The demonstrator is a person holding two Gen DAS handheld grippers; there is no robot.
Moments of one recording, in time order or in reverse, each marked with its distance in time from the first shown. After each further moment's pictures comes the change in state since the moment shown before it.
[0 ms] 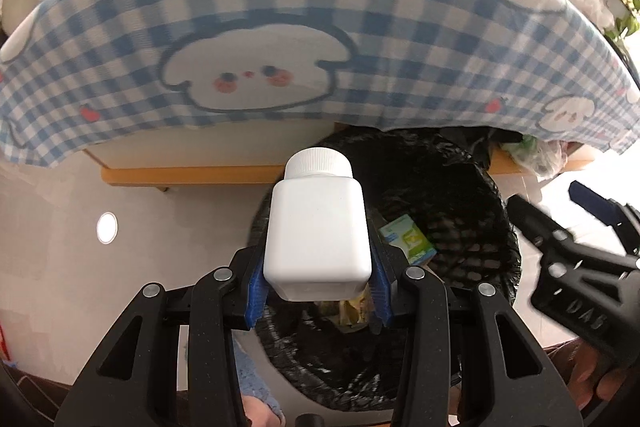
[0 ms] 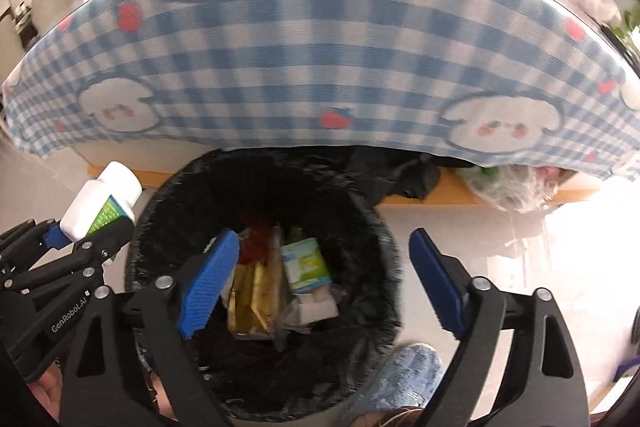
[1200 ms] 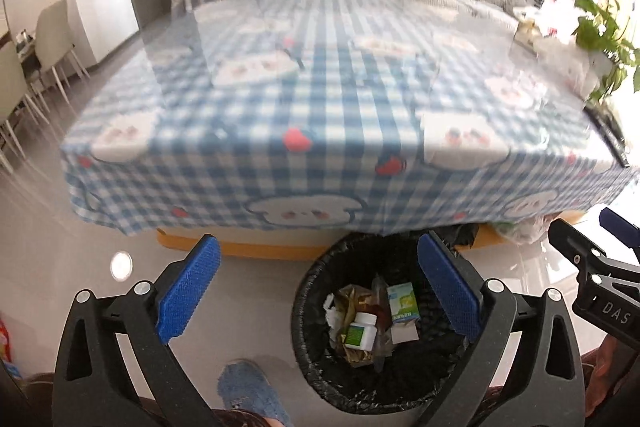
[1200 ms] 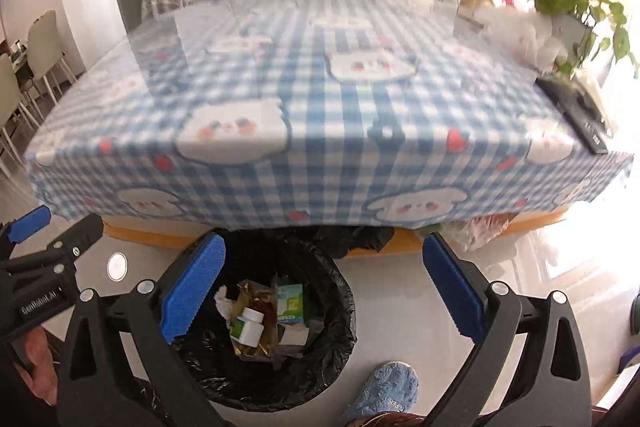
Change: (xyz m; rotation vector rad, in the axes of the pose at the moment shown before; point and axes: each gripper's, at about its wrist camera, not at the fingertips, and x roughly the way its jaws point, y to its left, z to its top) left arm -0.140 0.013 0.044 -0.029 -0.253 0.076; right arm -0.125 -0.011 0.040 0.033 -0.193 -0.008
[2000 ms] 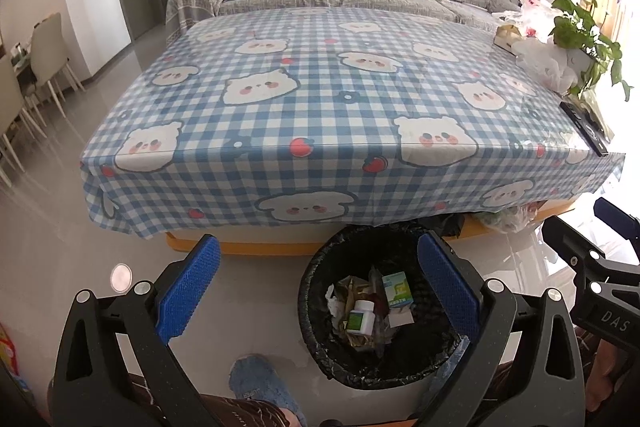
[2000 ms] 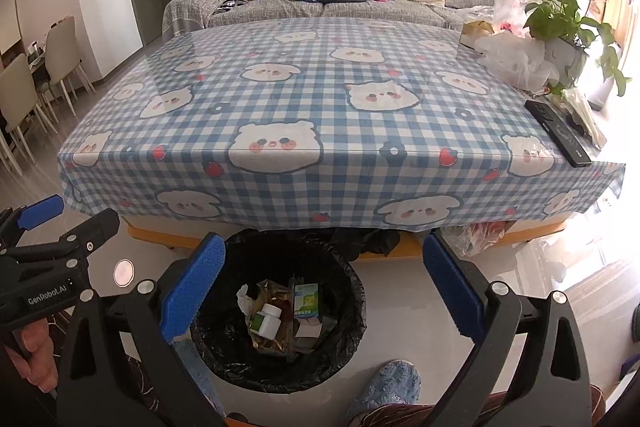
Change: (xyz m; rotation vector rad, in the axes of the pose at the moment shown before) left arm -0.041 0.004 -0.008 0.039 -0.009 -0.033; right arm -0.050 0.012 -0.010 -0.015 -0.046 0.024
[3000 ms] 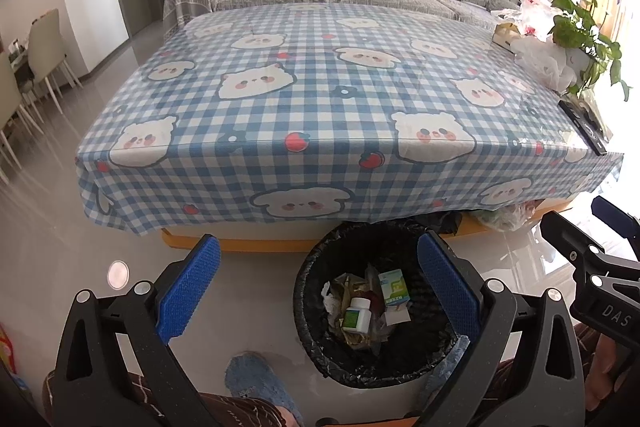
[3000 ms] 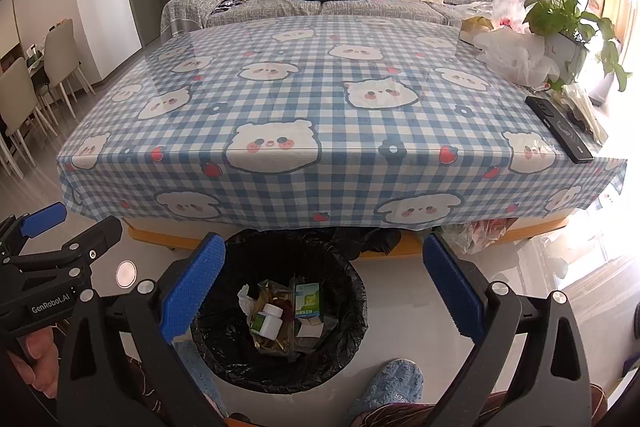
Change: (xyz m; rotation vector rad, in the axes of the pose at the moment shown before) left arm 0.005 -0.003 -0.002 -0.005 0.012 -0.008; right arm 0.003 -0.001 0.001 0.008 0.007 -0.002
